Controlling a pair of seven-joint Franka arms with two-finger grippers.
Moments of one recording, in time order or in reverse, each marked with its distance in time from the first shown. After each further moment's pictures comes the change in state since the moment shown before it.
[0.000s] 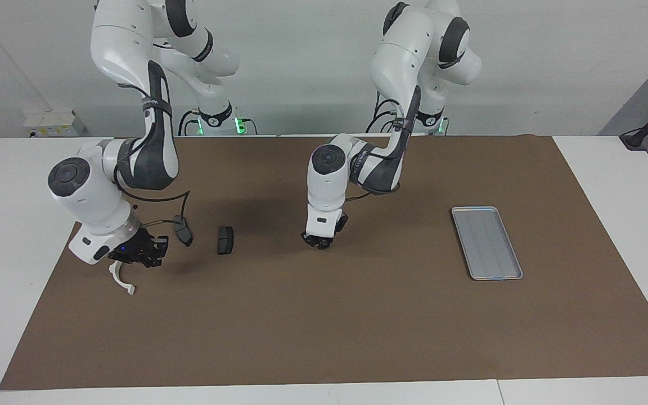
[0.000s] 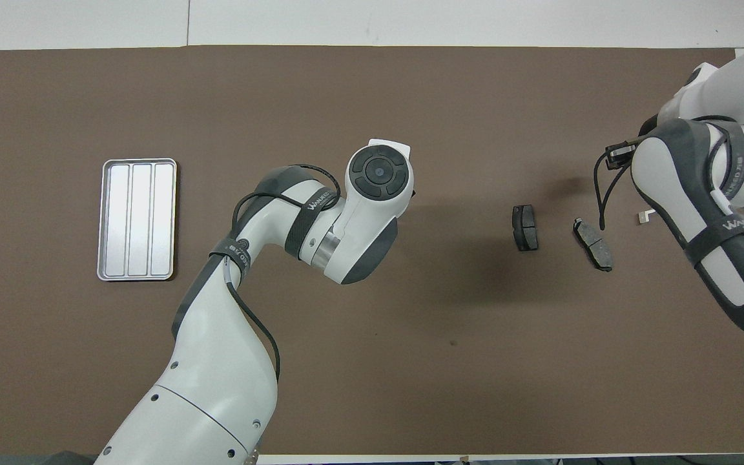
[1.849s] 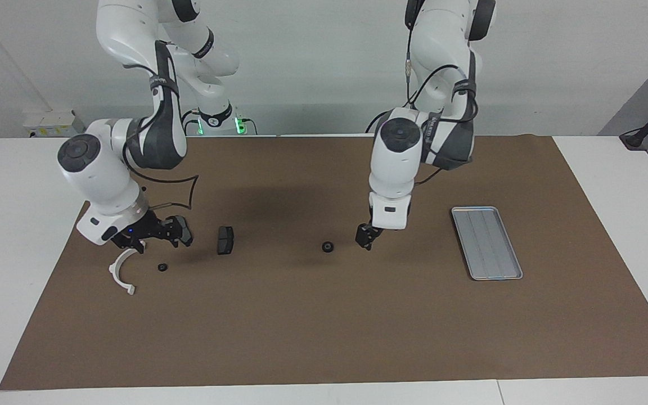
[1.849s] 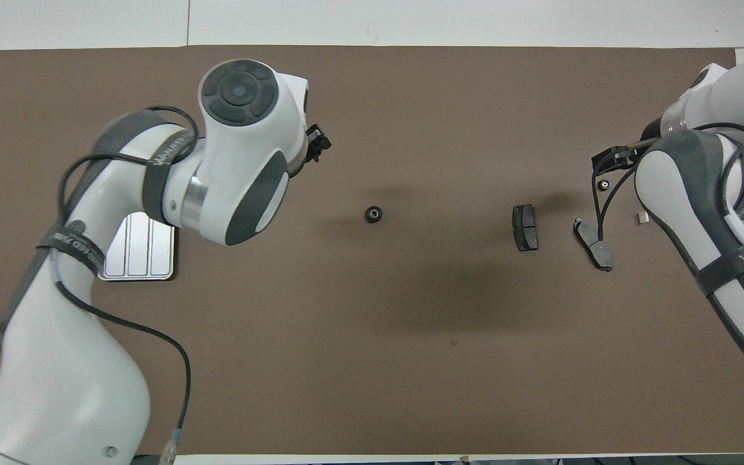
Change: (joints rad) left arm 0.164 -0.224 0.084 -0.004 0.039 -0.232 0.191; right arm 0.053 -0.130 0.005 0.009 0.000 -0.098 0.077
